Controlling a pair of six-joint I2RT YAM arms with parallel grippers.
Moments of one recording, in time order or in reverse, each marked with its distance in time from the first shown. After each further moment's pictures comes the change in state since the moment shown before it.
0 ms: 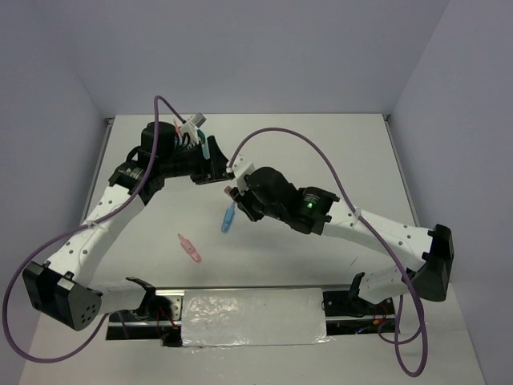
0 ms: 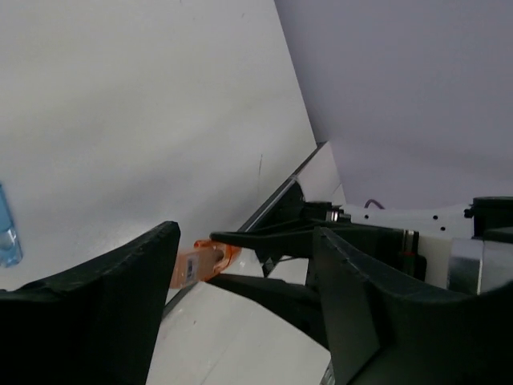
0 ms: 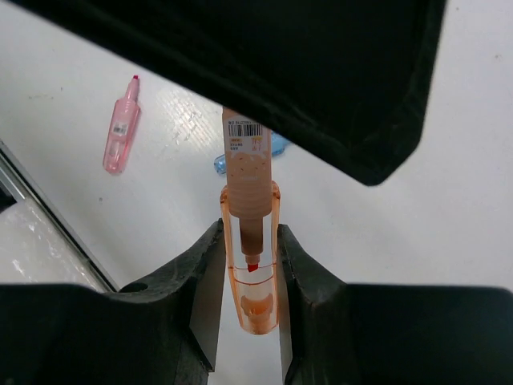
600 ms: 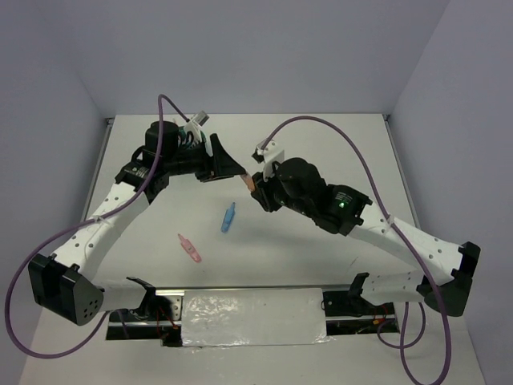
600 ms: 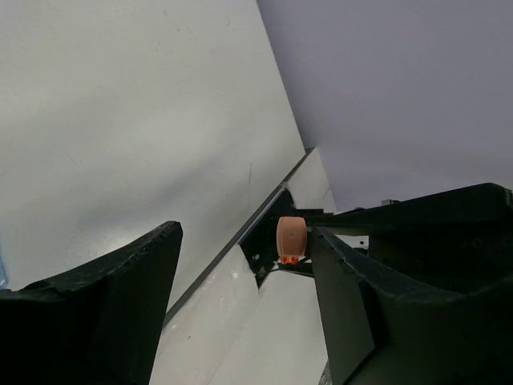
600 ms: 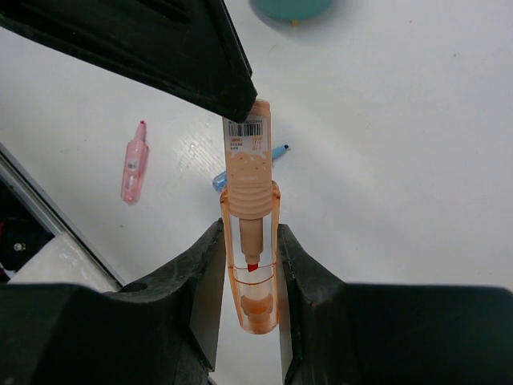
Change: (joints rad) left arm -0.009 0.041 -0.019 0.099 0.020 -0.024; right arm -0.078 -0.146 -0.004 -0.024 -0.002 0.095
